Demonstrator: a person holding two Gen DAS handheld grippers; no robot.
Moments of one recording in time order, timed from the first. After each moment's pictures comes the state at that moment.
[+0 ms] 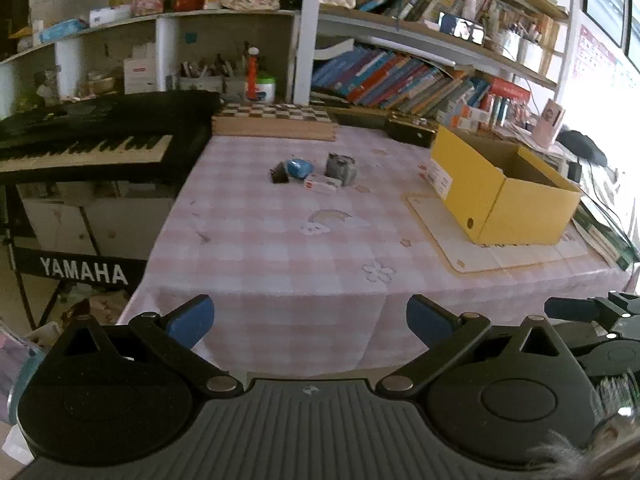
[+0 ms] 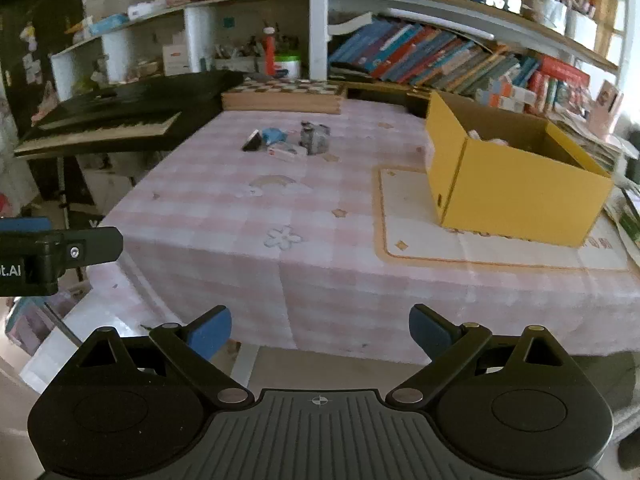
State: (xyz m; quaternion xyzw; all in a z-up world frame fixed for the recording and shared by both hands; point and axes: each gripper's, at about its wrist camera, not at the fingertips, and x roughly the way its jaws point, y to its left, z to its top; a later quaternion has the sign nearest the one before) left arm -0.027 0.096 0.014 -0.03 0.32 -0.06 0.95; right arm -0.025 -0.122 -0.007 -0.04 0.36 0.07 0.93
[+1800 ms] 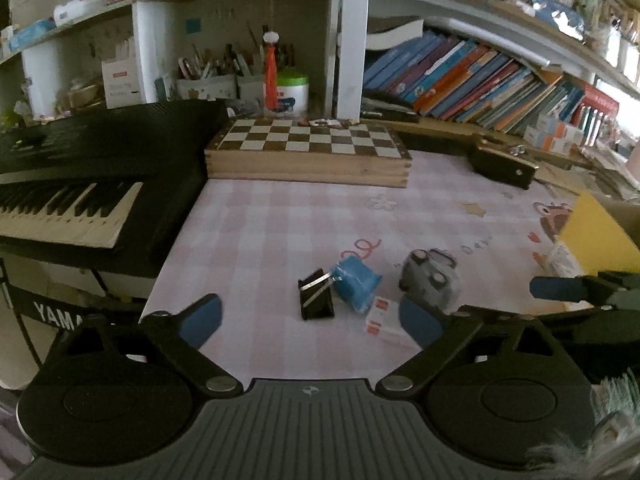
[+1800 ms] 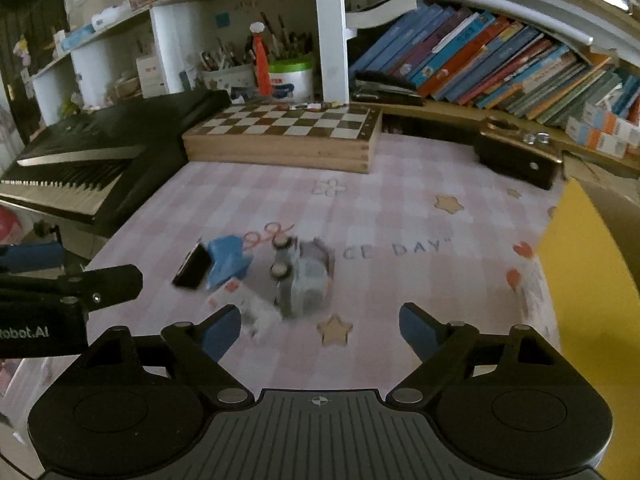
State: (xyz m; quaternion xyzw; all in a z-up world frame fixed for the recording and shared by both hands) left arm 0.275 0.081 -0.011 -0.01 0.34 0.01 0.94; right arm 0.284 -0.111 -0.035 -0.02 0.37 0.14 0.92
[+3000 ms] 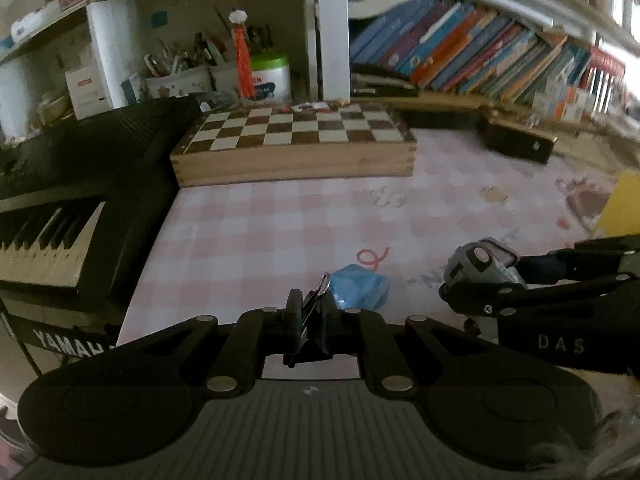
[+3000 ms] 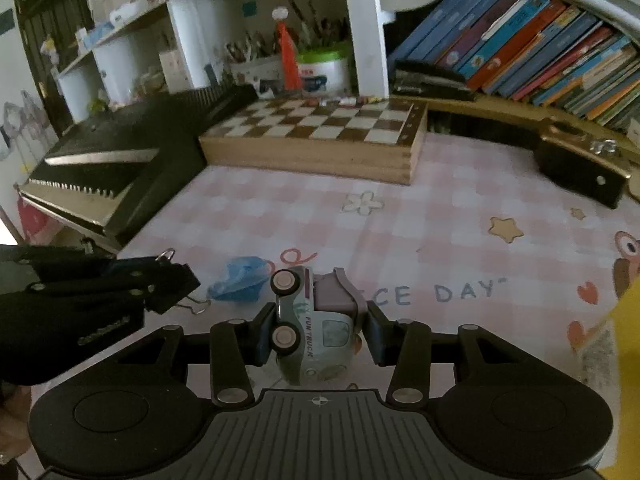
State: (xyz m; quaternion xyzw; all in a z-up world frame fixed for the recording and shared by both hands) left arm 0.331 0.067 -0.029 0.03 0.36 -0.01 0.93; right arm 0.337 -0.114 -0.043 -0.01 0.38 0.21 0.90
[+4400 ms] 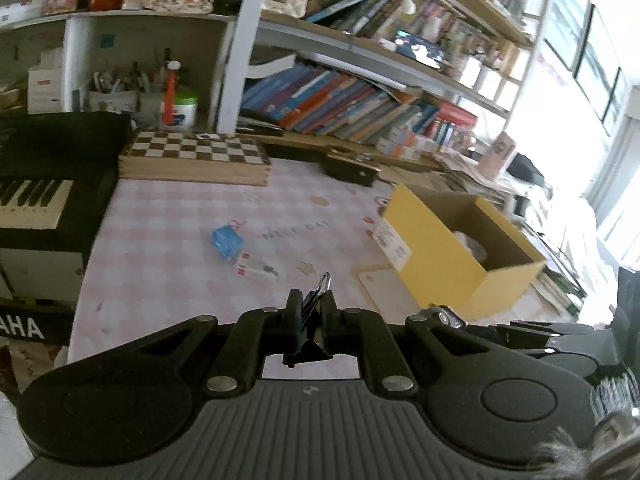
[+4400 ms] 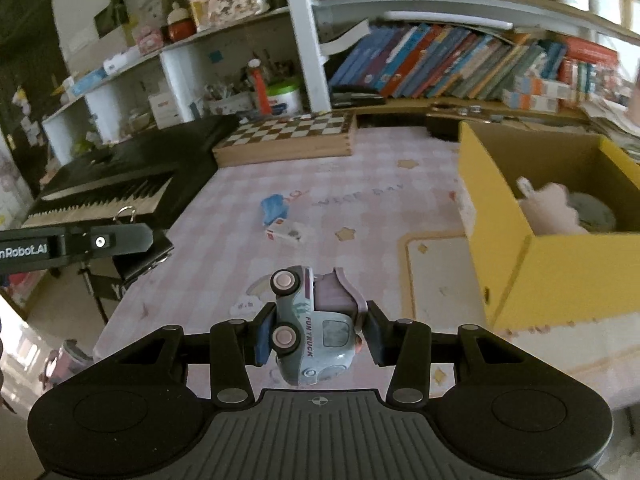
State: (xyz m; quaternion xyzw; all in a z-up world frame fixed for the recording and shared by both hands) left arm 0.126 0.099 0.047 -0.07 0.31 -0.20 0.93; right arm 0.104 -0.139 0.015 0.05 0.36 0.10 0.93
